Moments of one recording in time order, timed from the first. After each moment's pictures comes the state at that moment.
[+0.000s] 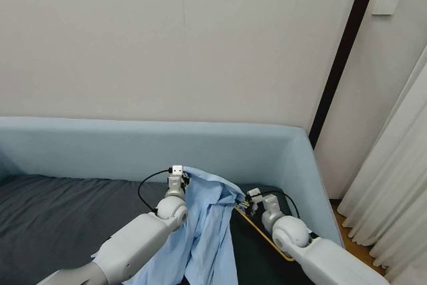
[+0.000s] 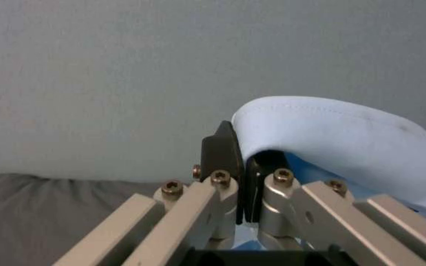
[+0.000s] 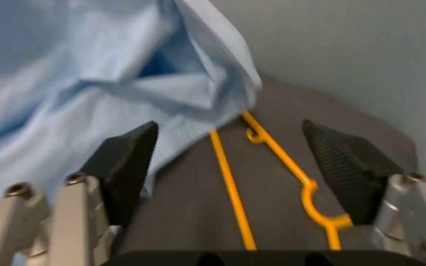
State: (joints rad) left arm 0.42 -1.18 0.41 -1.13 -0.84 0.02 -0.59; right arm -0.69 0.96 -0.24 1.44 0.70 -0.33 0.14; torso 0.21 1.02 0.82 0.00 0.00
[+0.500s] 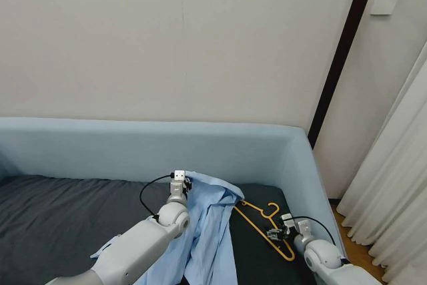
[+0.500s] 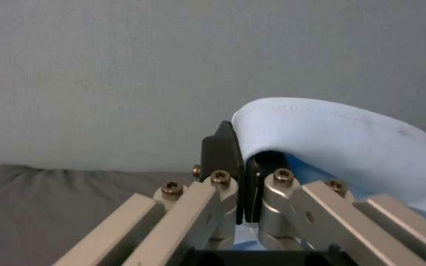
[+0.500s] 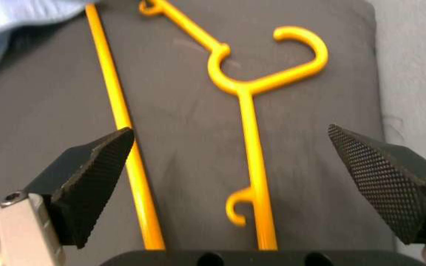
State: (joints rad) left arm 0.46 -1.15 0.41 -1.21 -0.84 0.02 -0.62; right arm -0.76 1.02 -0.08 1.09 0.65 -0.20 -0.07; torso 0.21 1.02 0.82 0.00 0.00
